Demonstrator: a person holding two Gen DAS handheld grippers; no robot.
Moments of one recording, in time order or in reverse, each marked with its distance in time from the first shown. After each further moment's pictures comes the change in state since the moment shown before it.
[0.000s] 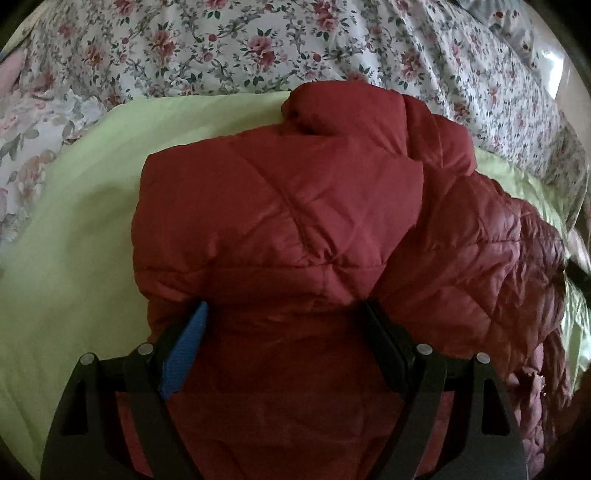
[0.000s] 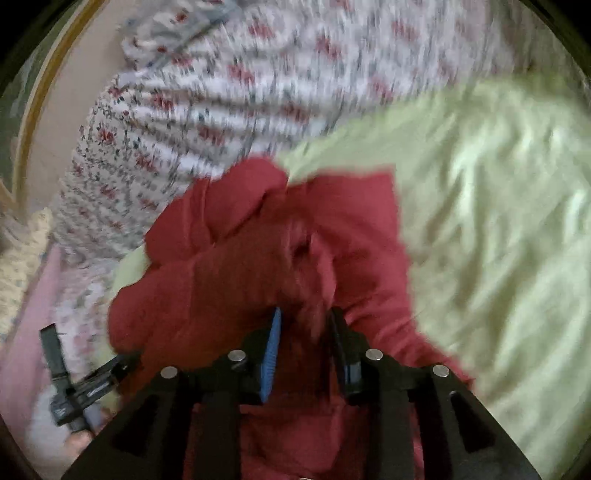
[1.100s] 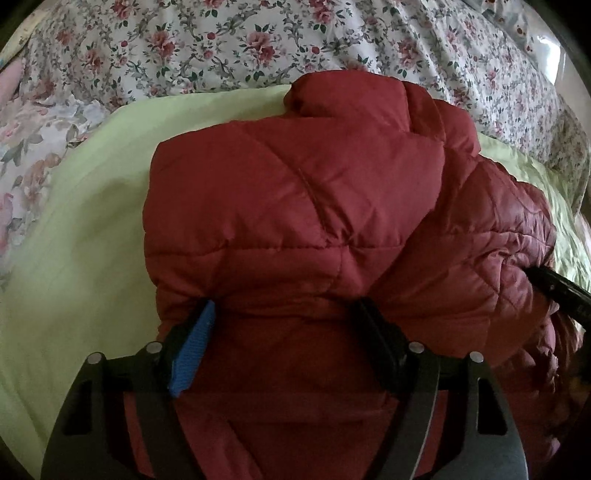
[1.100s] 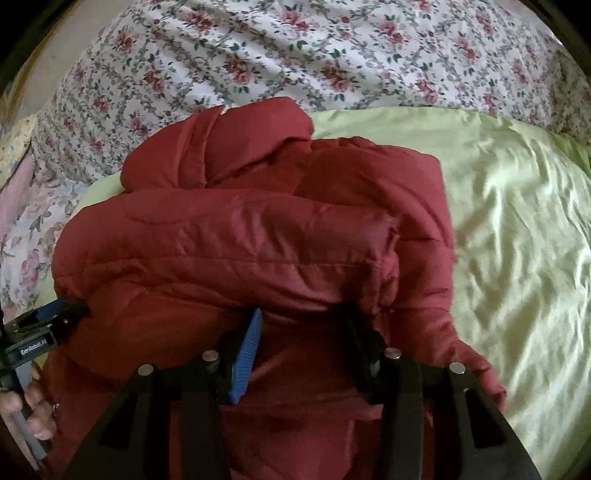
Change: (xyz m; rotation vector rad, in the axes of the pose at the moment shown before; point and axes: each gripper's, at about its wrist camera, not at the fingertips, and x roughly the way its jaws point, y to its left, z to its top) left arm 0.001 0.004 -0.010 0.040 0.005 0.027; right arm 0.068 0.021 -0.035 -0.181 0.172 -0.081
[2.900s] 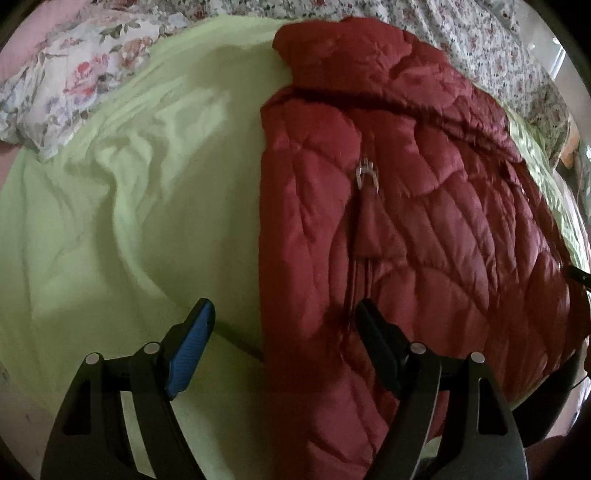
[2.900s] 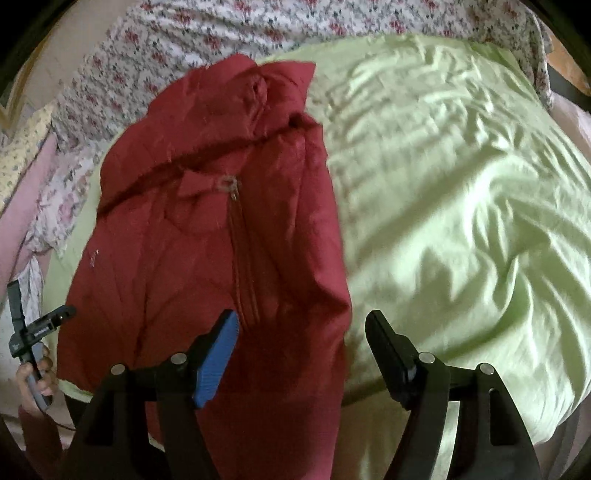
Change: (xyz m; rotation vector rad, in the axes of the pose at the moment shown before) left arm -0.134 0.082 -0.185 -0.047 0.215 -0.029; right arm -0.166 -0.080 -0.162 0.073 0.246 0.023
